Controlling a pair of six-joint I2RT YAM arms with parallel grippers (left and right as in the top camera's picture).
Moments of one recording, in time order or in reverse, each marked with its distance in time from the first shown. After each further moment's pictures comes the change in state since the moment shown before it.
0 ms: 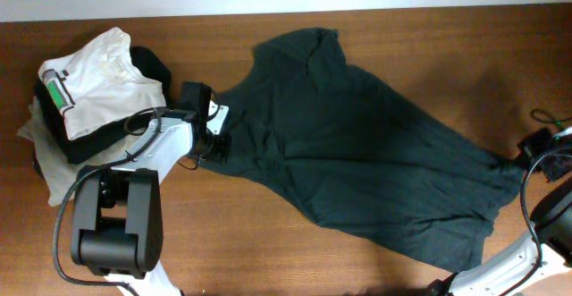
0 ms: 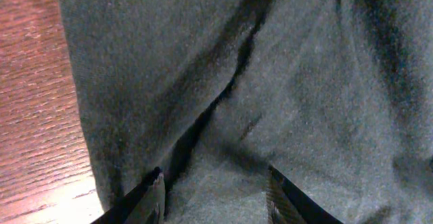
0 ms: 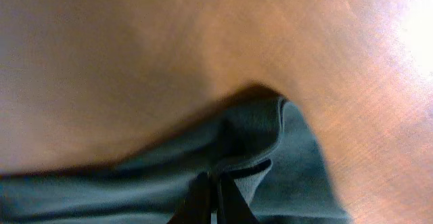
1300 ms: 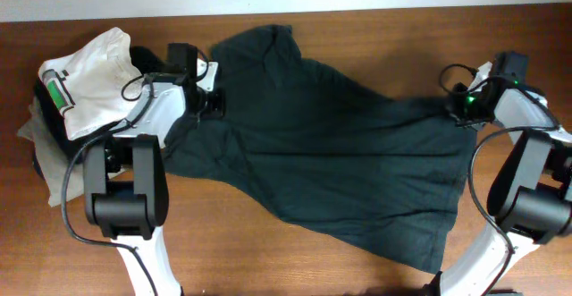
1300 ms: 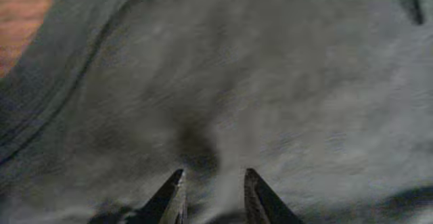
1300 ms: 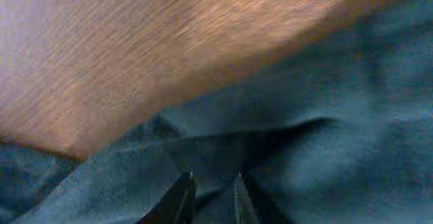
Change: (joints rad) left arm 0.068 0.235 0.367 0.024 0.132 -0.080; right arm 0.430 -0.018 -0.155 0.435 -0.010 -0.077
